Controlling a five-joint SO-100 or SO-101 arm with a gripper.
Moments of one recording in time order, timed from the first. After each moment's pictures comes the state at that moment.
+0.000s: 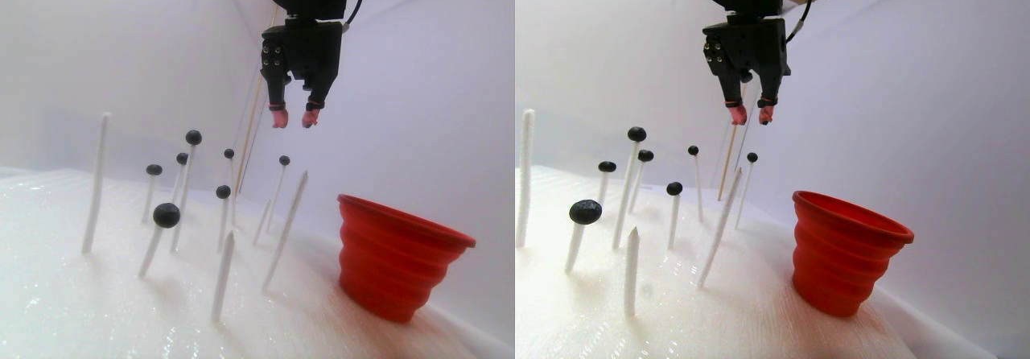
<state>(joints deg) 14.2 94.5 114.4 14.0 -86.0</state>
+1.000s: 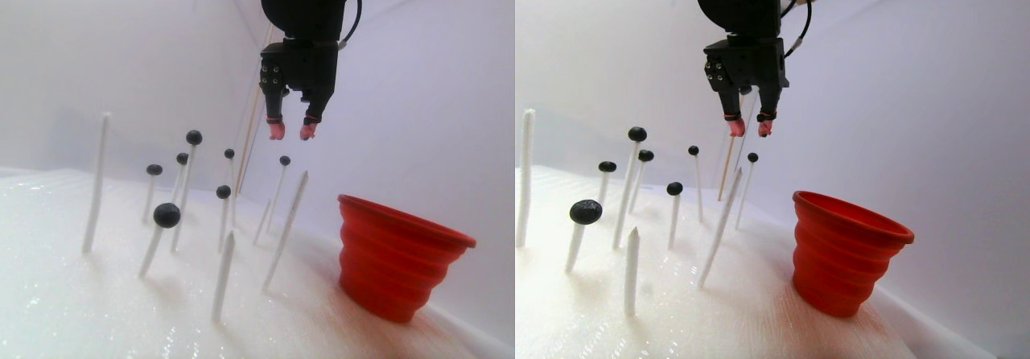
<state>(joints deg) 14.0 87.9 112.6 8.6 -85.9</state>
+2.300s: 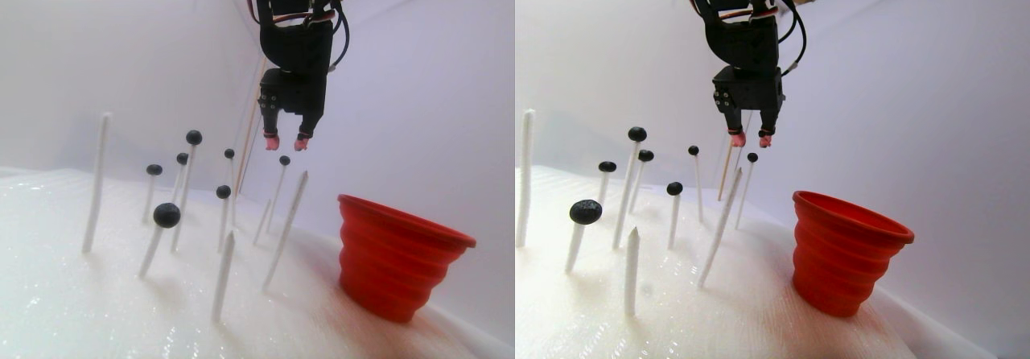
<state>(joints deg) 12.6 72.3 97.8 3.3 -85.9</state>
